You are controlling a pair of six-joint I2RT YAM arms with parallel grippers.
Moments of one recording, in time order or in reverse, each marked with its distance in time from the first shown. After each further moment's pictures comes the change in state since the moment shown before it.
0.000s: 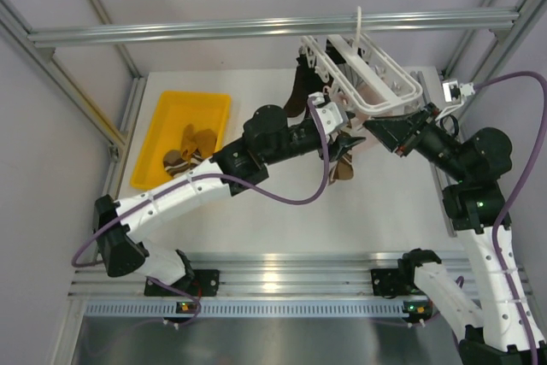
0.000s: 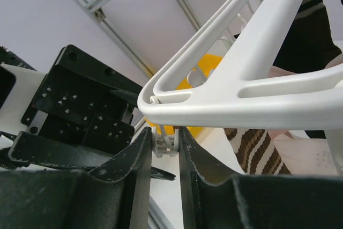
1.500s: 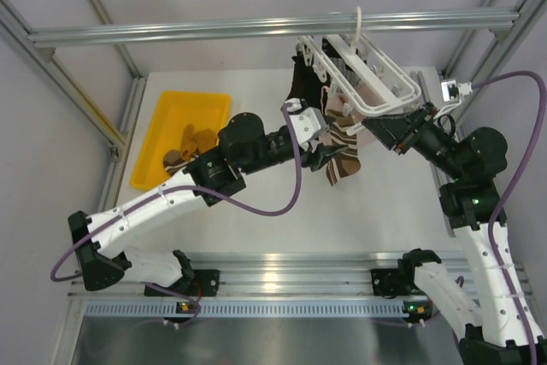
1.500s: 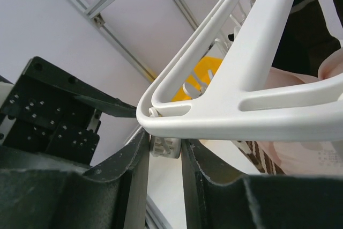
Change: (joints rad) left arm -0.011 -0.131 -0.063 -0.108 -0.043 -0.006; right arm 0.000 0.013 -0.026 0.053 0.013 0.033
